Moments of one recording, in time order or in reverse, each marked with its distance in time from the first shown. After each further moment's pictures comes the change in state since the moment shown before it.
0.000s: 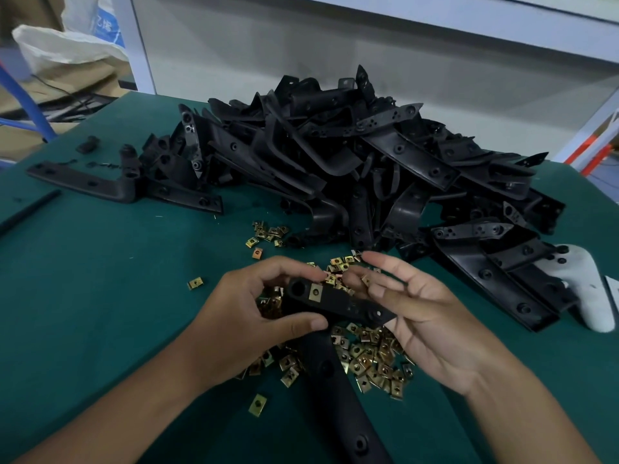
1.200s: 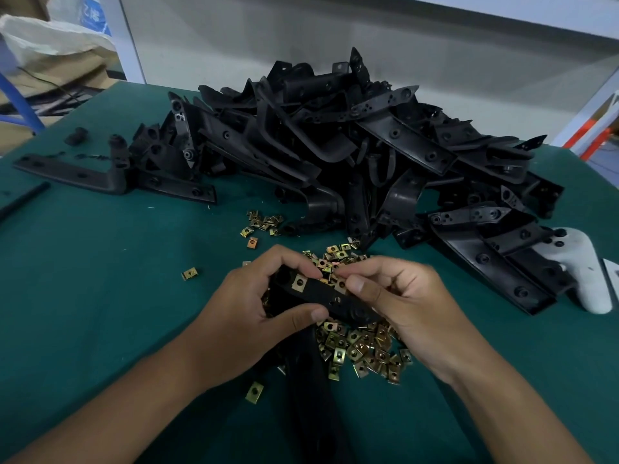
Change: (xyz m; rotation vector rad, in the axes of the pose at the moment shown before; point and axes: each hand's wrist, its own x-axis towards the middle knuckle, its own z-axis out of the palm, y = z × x) left_hand -0.003 -0.001 0.010 0.046 -0.014 0.027; right_hand -0.010 0.005 0.015 -0.502 0.014 -0.159
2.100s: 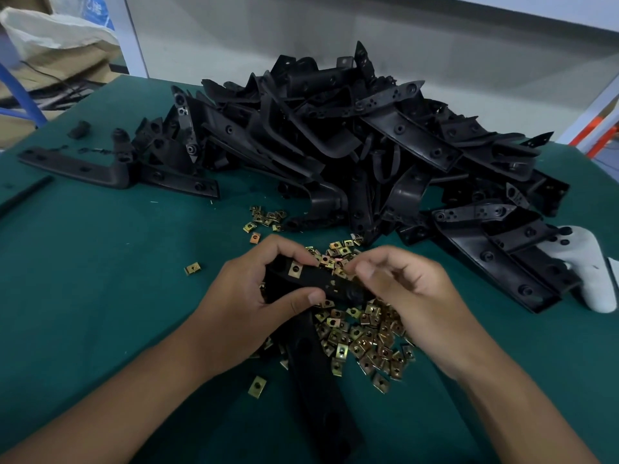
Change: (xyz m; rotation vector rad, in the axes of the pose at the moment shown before) left_hand 0.003 -0.002 -0.002 -0.024 0.070 -0.012; right_hand -0.003 -0.003 -0.004 -0.183 0.009 -0.088
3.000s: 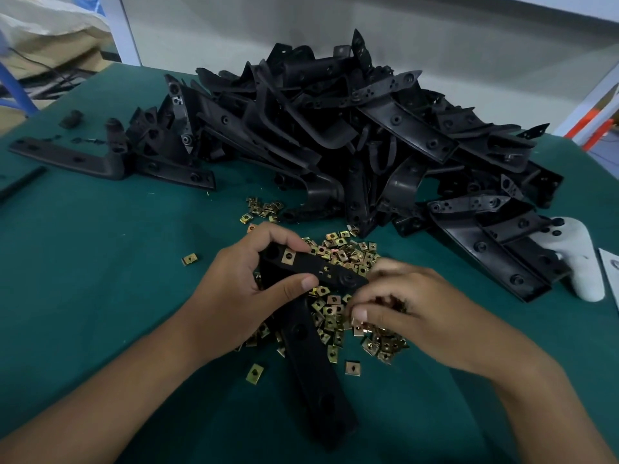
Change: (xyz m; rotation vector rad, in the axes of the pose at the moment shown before) left_hand -0.001 0.002 -0.001 -0.061 0.001 -0.024; right_hand -0.005 0.003 -0.027 -0.699 -0.346 -0.089
